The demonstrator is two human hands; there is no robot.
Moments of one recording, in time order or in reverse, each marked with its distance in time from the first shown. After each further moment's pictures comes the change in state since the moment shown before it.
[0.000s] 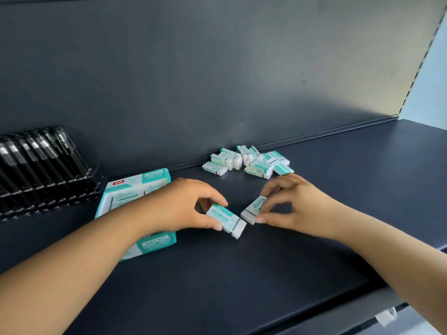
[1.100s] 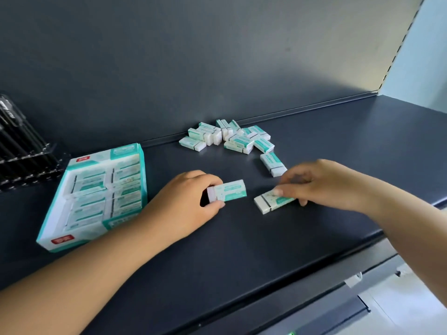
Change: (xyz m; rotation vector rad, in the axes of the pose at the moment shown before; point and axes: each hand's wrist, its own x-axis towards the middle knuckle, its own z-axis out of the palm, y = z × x) left_hand 0.009 0.015 0.059 0.092 0.335 0.020; right_hand -0.032 0.011 -0.037 0.097 -0.202 0.548
